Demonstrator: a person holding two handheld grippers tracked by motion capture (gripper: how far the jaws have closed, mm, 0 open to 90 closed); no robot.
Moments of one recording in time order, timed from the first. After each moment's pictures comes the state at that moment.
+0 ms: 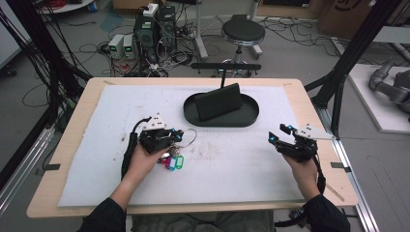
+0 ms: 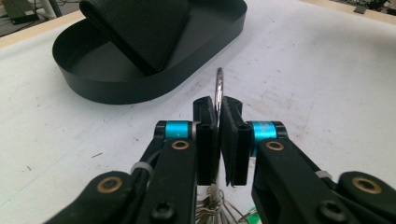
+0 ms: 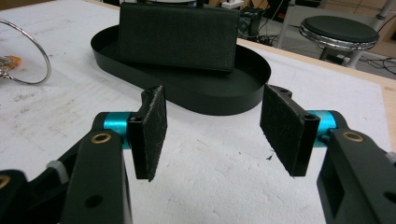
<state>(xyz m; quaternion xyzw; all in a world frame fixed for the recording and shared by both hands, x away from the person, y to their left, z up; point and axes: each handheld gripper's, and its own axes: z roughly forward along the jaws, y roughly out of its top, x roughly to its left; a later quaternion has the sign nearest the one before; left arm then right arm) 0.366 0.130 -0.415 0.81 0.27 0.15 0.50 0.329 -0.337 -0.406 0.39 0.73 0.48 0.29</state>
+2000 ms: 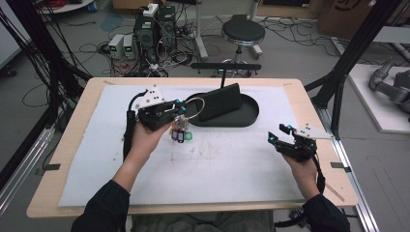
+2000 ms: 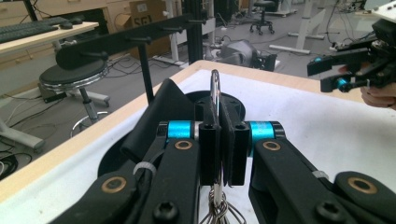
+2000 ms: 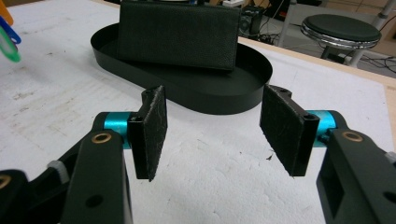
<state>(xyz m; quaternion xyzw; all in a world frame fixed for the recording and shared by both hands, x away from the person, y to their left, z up) 0.379 0.117 -0.325 0.75 0.22 0.22 0.58 0.330 -0.337 -0.407 0.39 0.73 0.48 0.29</state>
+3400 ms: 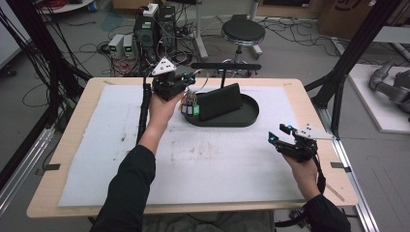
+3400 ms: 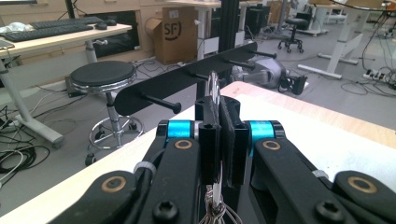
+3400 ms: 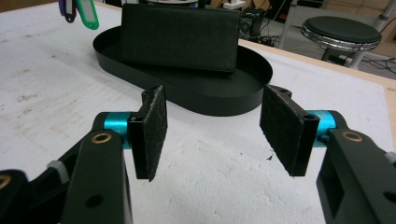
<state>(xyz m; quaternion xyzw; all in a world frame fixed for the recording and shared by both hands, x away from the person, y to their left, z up) 0.465 0.094 -0.313 0.72 0.28 0.23 0.59 0.329 -0.337 -0.406 0.38 0.73 0.48 0.29</state>
